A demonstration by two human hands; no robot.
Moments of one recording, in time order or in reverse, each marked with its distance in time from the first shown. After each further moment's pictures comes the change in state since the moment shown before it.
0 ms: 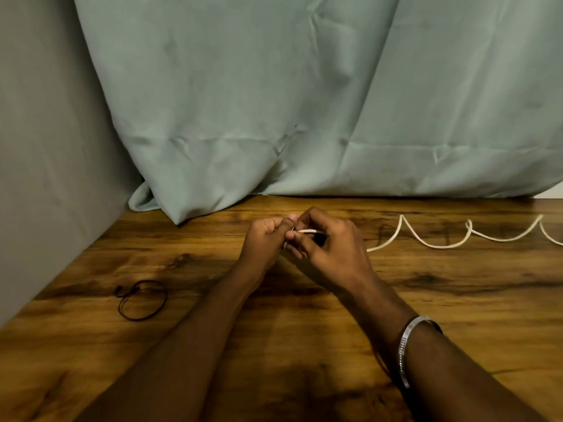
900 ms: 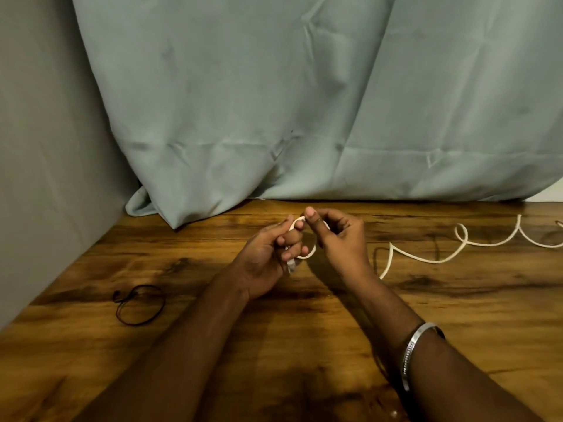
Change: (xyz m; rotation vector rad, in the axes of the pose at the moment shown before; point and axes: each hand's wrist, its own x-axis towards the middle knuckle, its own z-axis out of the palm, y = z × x) left_hand -0.013 0.020 0.003 -0.656 -0.322 -0.288; right_hand 0.009 0.000 0.003 0.659 0.180 0.358
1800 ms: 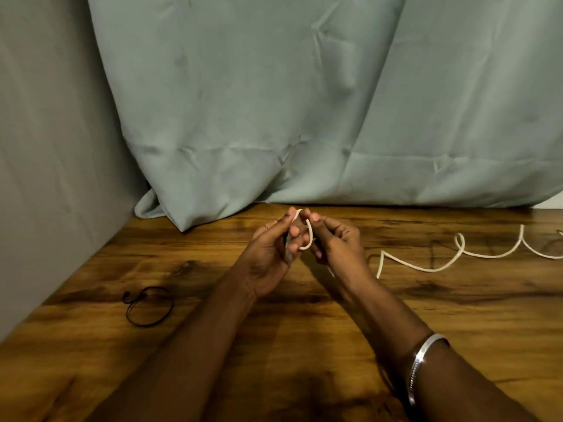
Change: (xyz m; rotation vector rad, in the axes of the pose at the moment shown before) left_hand -0.003 0.007 0.005 -0.006 0.019 0.194; right_hand 0.000 0.009 0.013 0.206 -0.033 0.199
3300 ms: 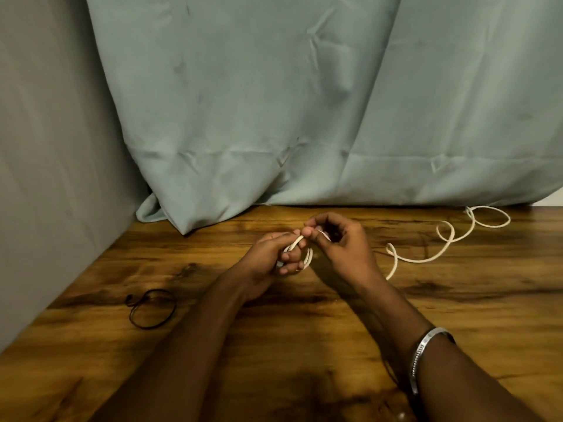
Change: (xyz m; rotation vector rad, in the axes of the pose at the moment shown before) left_hand 0.003 -0.002 -0.020 0.418 0.005 -0.186; right_hand 0.001 -0.012 -0.020 -0.413 -0.168 -0.284
